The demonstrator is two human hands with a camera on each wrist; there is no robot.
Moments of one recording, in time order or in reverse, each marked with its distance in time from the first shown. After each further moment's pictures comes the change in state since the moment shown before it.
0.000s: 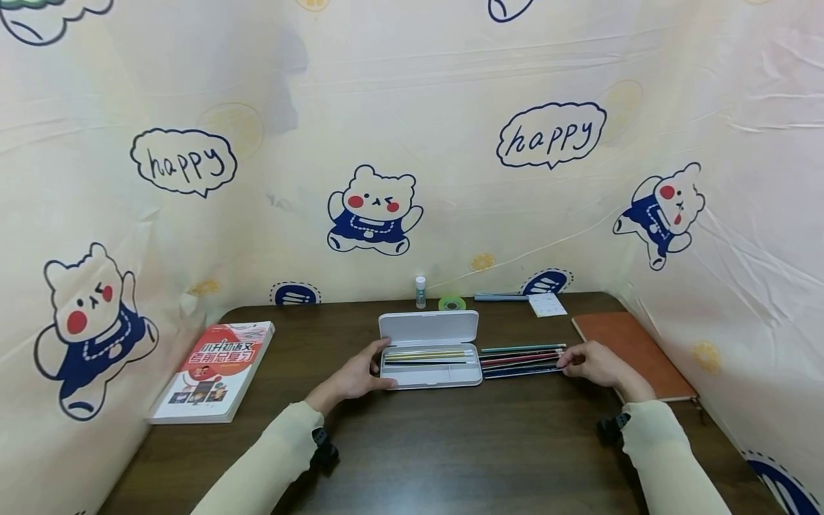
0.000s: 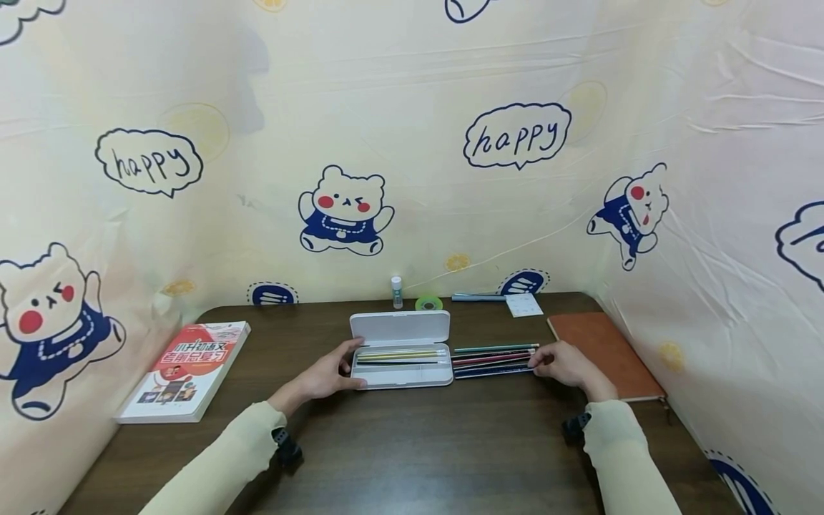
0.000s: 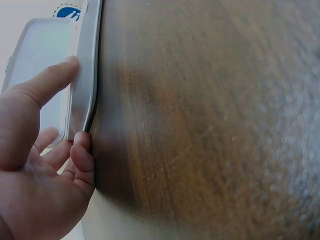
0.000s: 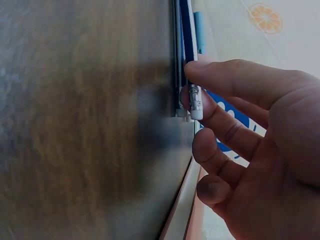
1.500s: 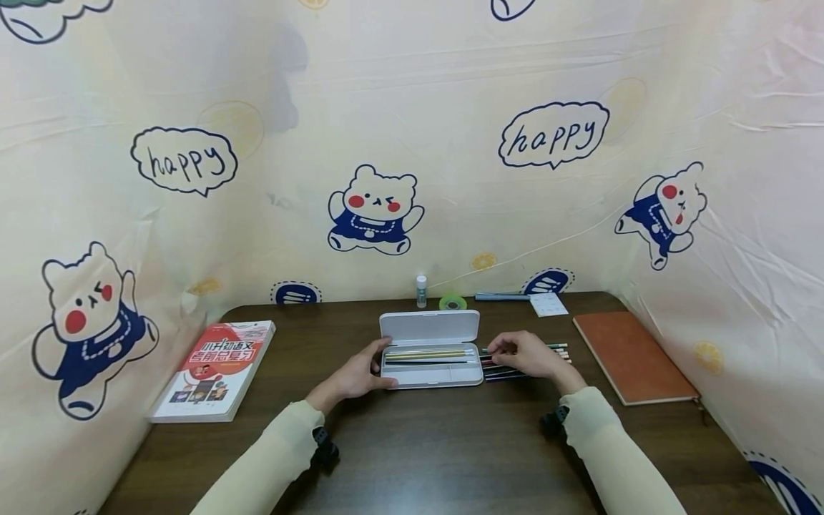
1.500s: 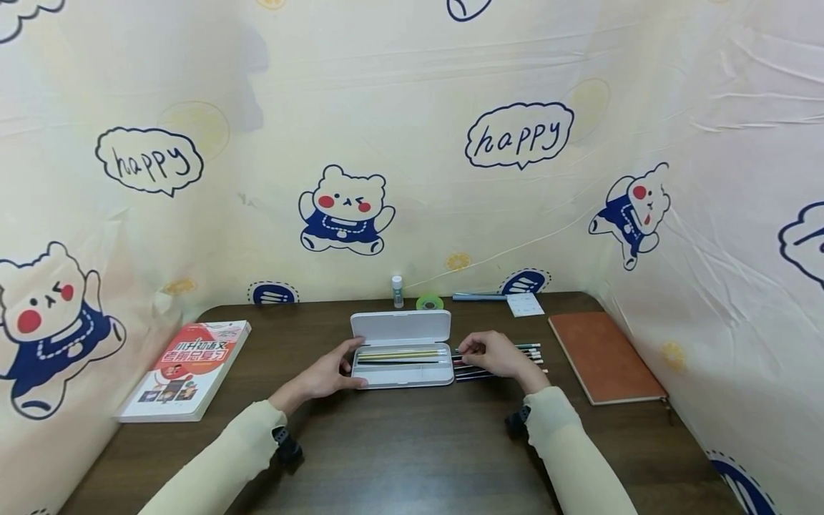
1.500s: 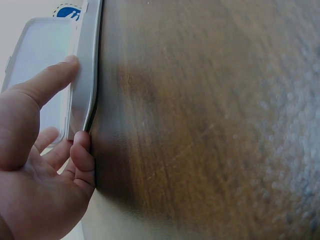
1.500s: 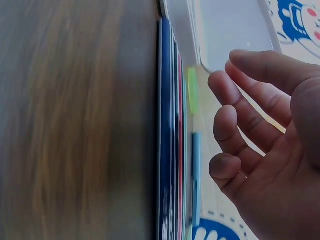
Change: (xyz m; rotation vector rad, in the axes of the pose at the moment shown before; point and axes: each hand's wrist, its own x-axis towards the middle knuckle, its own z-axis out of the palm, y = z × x) left_hand 0.000 0.002 -0.001 -0.010 -0.010 -0.015; right_hand 0.054 -0.097 0.047 0.127 0.009 -0.239
